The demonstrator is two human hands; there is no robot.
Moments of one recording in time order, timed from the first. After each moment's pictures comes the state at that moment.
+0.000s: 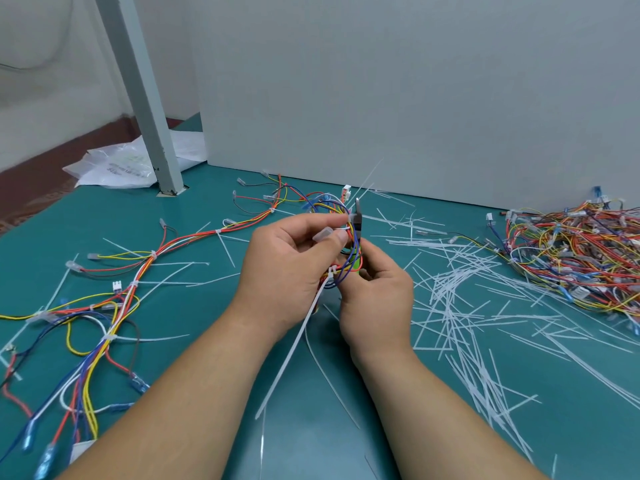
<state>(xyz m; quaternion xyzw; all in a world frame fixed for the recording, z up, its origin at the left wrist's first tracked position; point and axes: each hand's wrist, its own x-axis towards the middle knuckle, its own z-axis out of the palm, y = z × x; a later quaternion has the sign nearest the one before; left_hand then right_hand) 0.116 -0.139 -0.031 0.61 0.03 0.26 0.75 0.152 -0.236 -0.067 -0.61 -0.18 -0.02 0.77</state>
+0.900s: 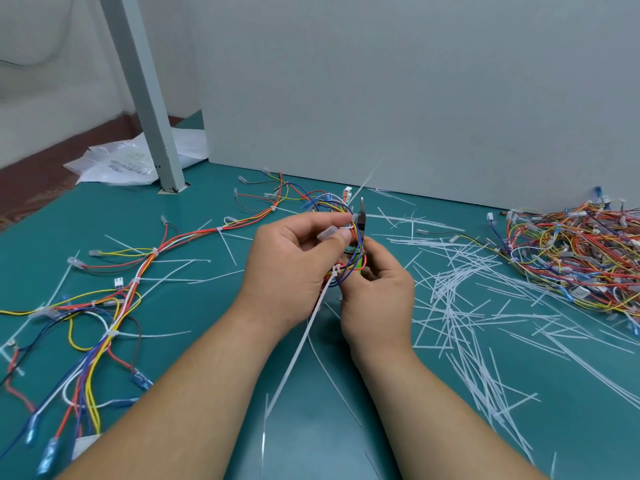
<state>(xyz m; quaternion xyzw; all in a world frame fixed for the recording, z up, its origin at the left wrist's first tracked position) 0.115 -0.140 -0.031 0.62 0.03 0.26 0.74 0.152 -0.236 -0.068 -0.61 -0.16 -0.02 0.77</state>
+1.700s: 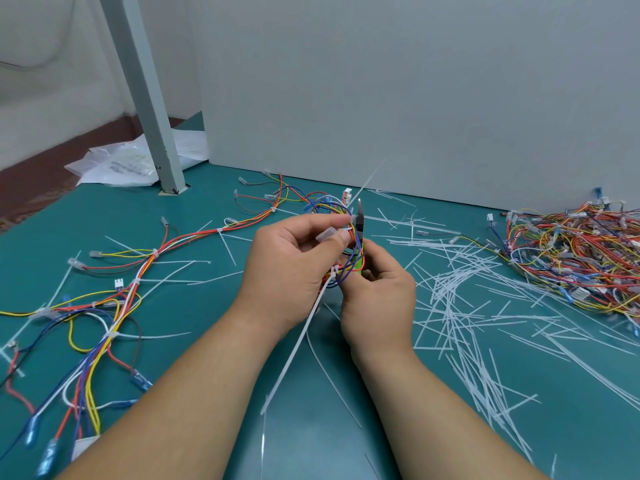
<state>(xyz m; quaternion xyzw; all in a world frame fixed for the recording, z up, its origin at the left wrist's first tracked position) 0.116 -0.139 -0.033 0.62 0.04 0.26 0.74 0.151 -0.237 -0.066 -0.63 -0.17 -0.04 0.75</state>
